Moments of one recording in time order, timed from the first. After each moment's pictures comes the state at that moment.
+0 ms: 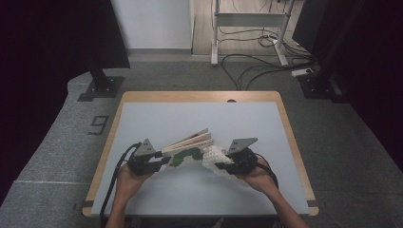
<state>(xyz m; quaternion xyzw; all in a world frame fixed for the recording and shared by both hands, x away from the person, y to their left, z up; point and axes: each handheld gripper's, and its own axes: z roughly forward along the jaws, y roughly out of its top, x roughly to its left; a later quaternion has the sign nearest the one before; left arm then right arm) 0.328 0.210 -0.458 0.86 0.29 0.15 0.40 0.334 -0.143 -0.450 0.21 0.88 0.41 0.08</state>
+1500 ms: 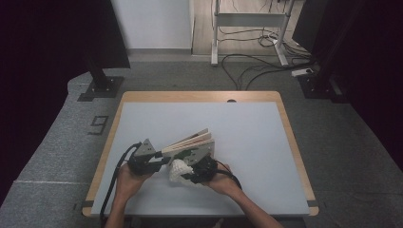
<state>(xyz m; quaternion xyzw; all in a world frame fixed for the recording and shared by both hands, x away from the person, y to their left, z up) 0.329 0.209 -0.458 0.86 0.28 0.15 0.40 0.338 -0.035 -0.498 0.12 0.91 0.40 0.06</state>
